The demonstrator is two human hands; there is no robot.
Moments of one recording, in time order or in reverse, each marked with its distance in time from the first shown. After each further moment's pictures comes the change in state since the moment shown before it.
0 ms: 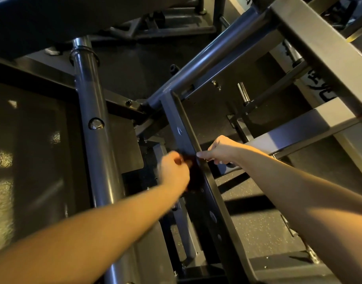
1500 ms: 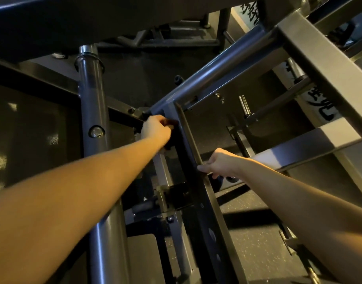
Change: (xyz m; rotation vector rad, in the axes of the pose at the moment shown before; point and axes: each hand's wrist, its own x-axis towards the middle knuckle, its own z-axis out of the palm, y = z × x) left_hand 0.130 0.056 -0.053 0.048 0.032 0.105; right_hand -0.001 -0.010 -0.006 -0.169 0.006 -0.099
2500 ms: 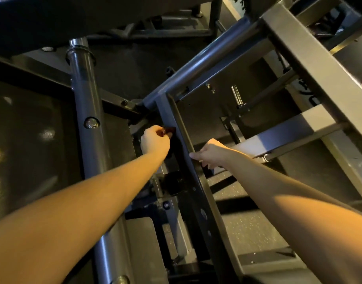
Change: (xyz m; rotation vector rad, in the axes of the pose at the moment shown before) left_hand -0.066 -0.017 0.023 -0.067 0.130 -0.046; right_hand -0.008 0.002 0.015 0.124 0.073 0.107
